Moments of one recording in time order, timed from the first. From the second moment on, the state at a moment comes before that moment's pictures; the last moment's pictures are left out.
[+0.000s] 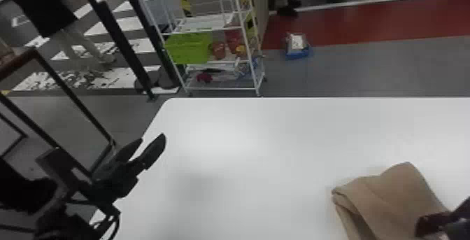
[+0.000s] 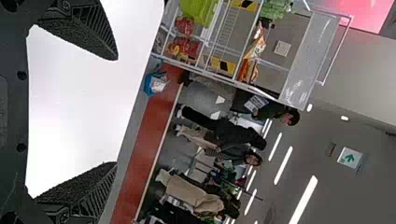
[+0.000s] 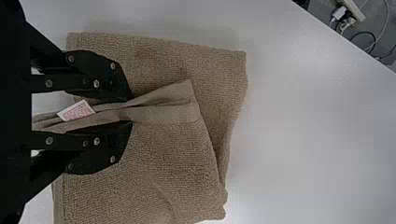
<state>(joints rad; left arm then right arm) 0.37 0.00 0.75 -2.14 0.47 0.62 -0.62 0.10 -0.69 0.36 -2.14 0.70 0.18 1.36</state>
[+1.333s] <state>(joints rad) 0.47 0.00 0.67 -2.15 0.51 0.49 -0.88 0.00 -0.57 0.24 -2.09 0.52 0.18 1.36</state>
